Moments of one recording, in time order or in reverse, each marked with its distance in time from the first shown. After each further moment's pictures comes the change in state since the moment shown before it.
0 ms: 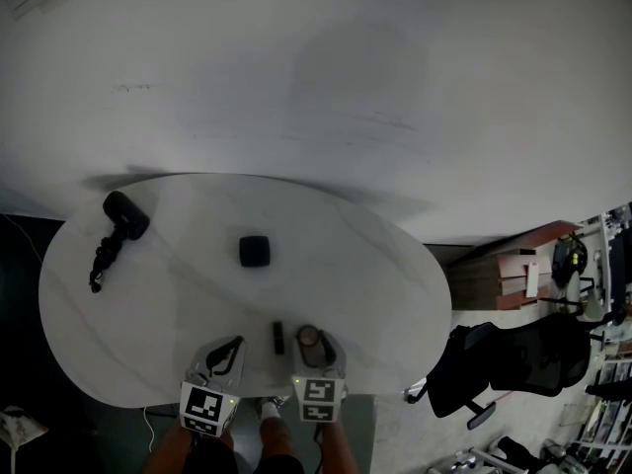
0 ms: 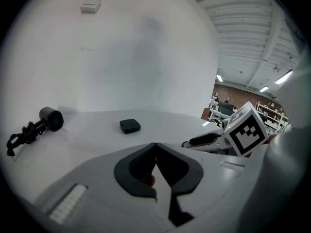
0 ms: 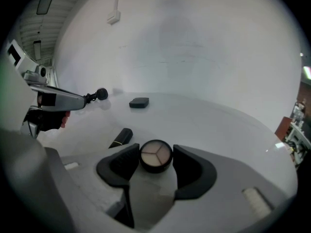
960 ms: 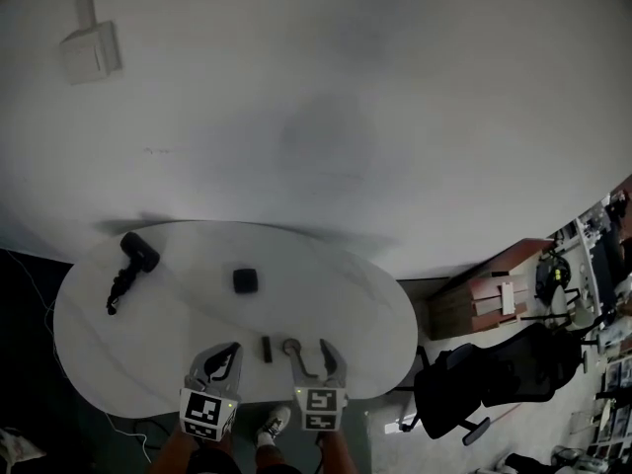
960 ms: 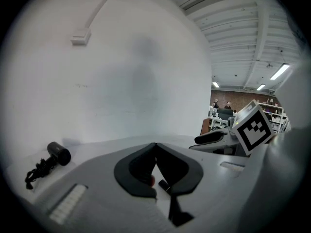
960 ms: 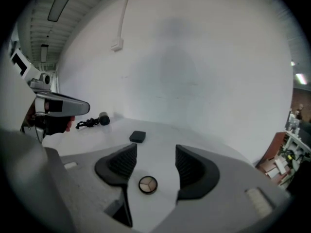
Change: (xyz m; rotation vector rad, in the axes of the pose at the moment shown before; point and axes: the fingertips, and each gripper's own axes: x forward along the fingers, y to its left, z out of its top) left arm -0.048 -0.022 0.097 0.061 -0.160 0.028; right arm -0.087 -0.018 0.095 -0.029 -0.190 -0.046
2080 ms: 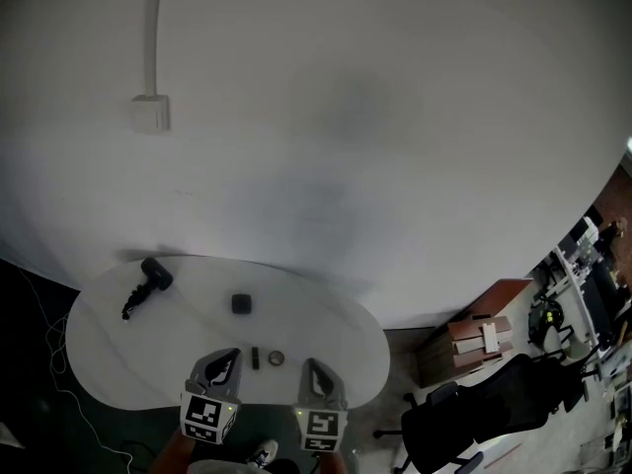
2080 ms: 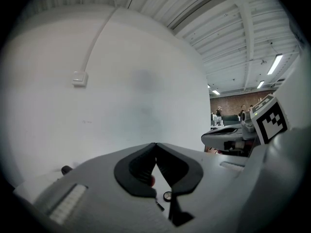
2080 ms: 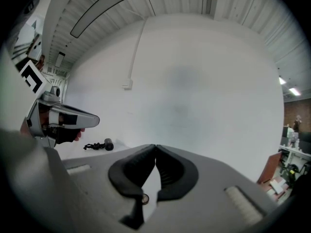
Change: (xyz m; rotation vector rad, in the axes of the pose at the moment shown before) left arm -0.081 -0.065 0.098 0.074 -0.202 0.088; right arm -0.148 -0.014 0.091 -0.082 -0.320 -0.032
